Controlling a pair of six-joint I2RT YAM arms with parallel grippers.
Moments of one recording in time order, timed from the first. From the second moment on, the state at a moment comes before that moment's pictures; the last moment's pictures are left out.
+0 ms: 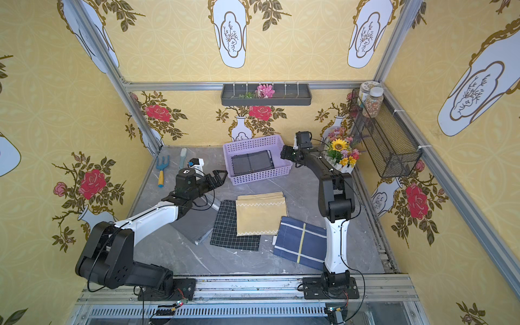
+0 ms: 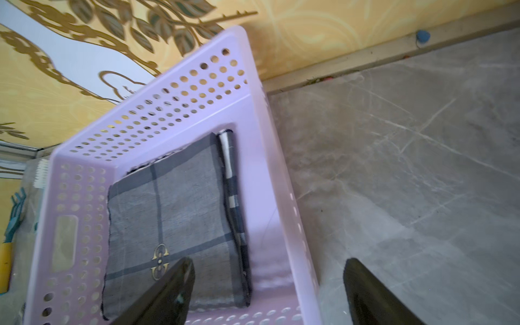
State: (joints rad) left arm -0.32 1.42 0.74 0.27 0.21 -0.70; right arm 0.12 2.20 1.81 -0.41 -0.21 0.35
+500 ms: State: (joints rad) left arm -0.32 1.26 0.58 0.22 0.16 -0.71; right arm 0.12 2.23 1.82 -0.43 -0.36 0.35
